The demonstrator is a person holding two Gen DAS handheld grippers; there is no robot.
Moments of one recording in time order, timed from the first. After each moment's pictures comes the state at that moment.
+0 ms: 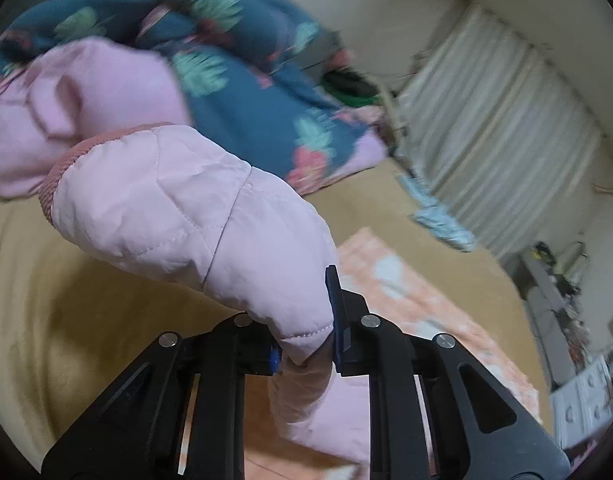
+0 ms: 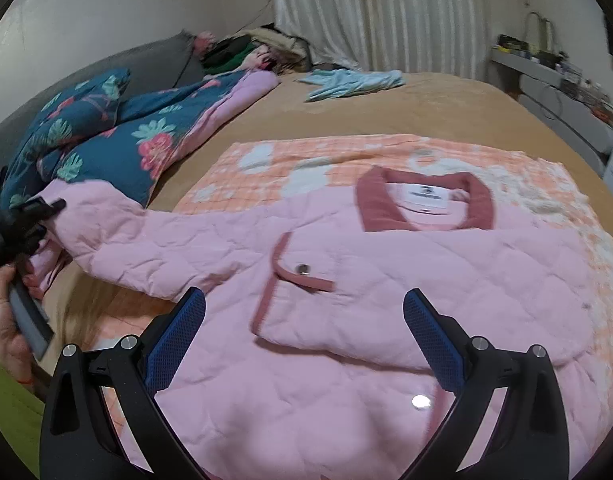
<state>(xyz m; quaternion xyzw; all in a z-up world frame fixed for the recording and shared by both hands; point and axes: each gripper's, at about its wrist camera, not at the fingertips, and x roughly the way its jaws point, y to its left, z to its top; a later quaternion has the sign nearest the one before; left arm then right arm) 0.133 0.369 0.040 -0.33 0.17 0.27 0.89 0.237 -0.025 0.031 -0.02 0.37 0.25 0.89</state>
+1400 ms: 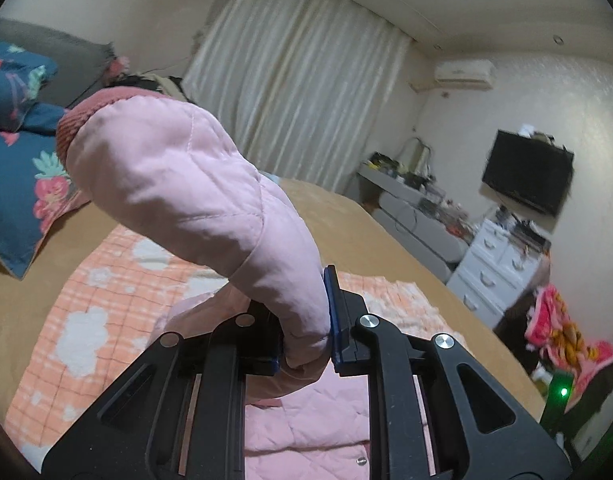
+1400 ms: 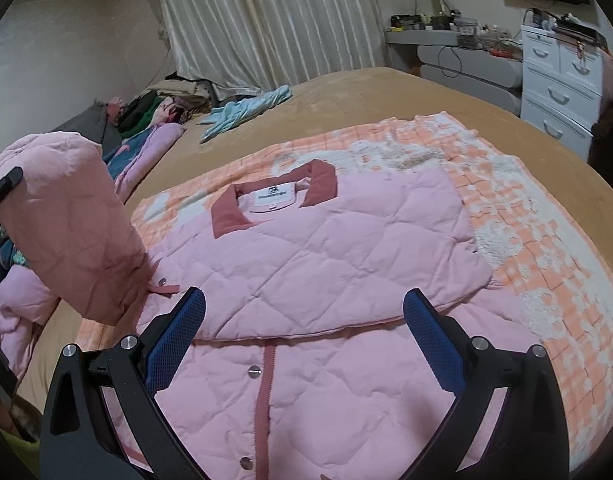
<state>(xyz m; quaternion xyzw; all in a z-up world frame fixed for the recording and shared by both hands) 0.209 0.135 0.108 -0.17 0.16 -0.05 0.97 0.233 -0.201 0.013 0.10 0.35 0.13 0.92</state>
